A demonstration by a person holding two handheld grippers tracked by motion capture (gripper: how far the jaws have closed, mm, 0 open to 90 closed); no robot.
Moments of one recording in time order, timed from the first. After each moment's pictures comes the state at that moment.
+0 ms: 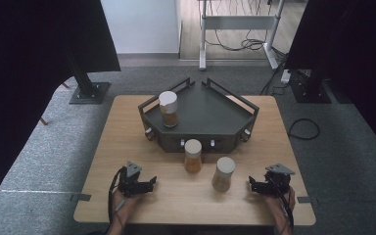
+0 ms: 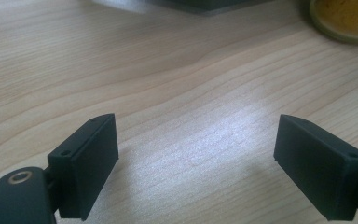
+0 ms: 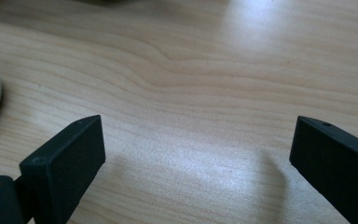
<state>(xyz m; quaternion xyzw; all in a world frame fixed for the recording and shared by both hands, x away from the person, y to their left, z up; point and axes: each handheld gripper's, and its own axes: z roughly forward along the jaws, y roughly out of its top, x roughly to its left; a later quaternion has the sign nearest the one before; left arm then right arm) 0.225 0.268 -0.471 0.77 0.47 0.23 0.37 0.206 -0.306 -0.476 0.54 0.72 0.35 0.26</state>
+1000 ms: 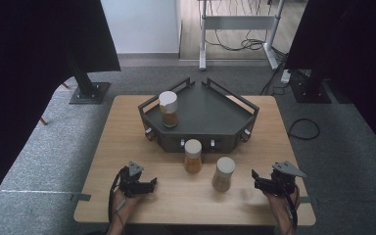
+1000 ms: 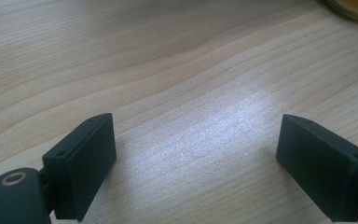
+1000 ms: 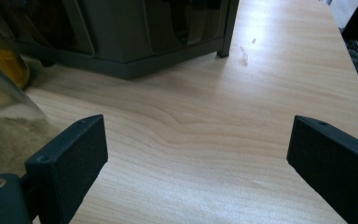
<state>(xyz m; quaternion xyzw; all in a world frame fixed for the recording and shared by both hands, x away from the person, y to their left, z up) 0.231 0.262 -0.469 0.78 0.47 0.23 0.34 0.172 -0.307 -0.450 0.52 0.69 0.41 0.31</state>
